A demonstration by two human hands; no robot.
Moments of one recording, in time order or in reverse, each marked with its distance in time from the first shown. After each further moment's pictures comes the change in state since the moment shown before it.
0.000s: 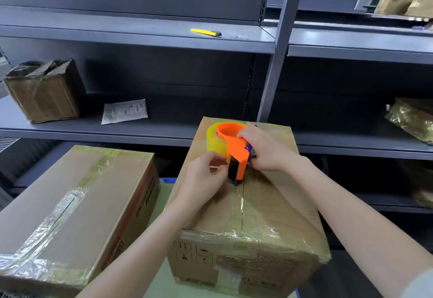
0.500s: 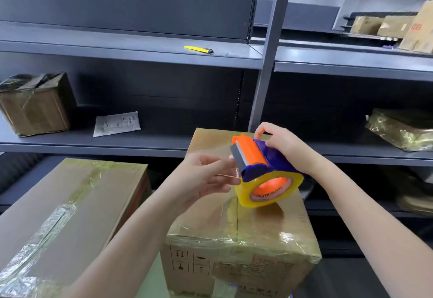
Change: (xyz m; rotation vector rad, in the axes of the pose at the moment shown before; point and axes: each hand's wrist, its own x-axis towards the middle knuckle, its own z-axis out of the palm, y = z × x) left_hand -0.016 0.049 -0.040 -0.627 -0.390 -0.241; right_hand -0.047 -0.051 -0.071 0.538 0.113 0.286
